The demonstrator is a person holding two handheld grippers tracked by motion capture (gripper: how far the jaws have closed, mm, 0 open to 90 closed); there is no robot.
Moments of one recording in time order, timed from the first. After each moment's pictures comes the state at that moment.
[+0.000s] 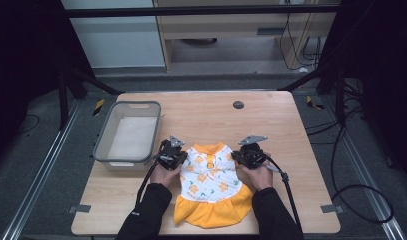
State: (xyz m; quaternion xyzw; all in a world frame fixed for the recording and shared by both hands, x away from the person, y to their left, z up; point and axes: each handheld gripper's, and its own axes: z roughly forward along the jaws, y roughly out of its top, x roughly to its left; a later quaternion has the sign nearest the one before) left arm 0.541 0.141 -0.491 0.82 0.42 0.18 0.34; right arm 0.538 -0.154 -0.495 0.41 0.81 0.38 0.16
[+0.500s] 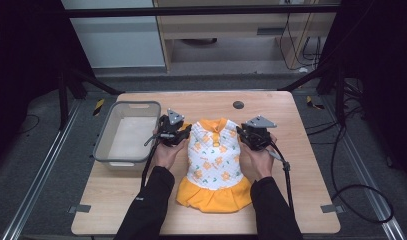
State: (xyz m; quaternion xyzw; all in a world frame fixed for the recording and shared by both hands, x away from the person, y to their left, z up) left arm 0.574 0.129 -0.420 0.76 0.43 0.26 0.41; right arm 0.562 -0.161 -0.443 0.43 0.73 0.43 0.31
